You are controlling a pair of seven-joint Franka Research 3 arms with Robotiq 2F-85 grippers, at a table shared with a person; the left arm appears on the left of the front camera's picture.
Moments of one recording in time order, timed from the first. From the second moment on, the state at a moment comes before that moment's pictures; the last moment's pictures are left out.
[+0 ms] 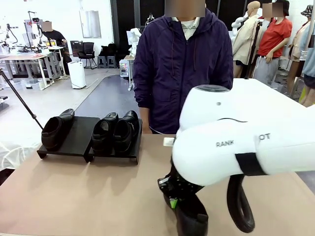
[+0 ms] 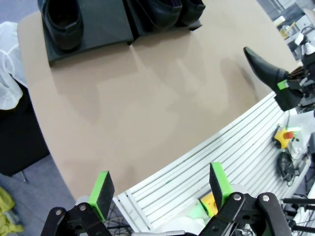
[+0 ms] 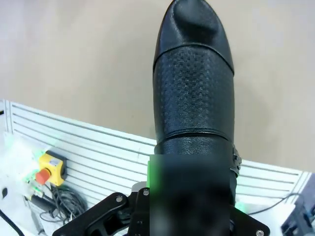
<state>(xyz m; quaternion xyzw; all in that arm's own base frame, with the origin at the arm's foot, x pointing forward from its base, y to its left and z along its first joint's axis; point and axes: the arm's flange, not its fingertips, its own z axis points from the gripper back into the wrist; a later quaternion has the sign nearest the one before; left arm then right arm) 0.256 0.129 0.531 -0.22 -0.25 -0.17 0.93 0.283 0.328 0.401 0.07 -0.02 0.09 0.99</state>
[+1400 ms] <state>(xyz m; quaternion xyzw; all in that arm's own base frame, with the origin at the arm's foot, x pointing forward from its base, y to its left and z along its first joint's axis) 0.256 0.129 0.531 -0.22 -0.25 -0.17 0.93 0.407 0.413 0.373 0.07 0.05 0.09 0.99</state>
